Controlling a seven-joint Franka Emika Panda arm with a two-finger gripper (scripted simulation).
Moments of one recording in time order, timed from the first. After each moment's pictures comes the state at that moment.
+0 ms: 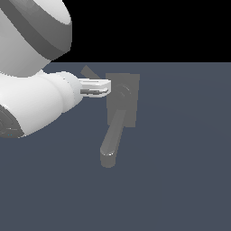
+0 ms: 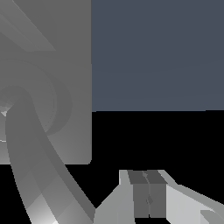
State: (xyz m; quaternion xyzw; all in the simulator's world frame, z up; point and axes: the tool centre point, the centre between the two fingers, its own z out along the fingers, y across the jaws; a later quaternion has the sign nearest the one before) arm 0.008 0.102 0.225 0.07 0.71 -0.07 0.70
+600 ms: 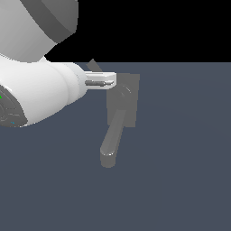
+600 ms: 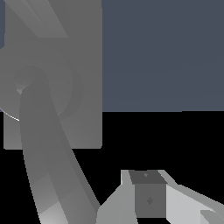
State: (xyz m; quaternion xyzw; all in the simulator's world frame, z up) arm 0.004 0.087 0.245 0.07 0.71 -0.07 0.70
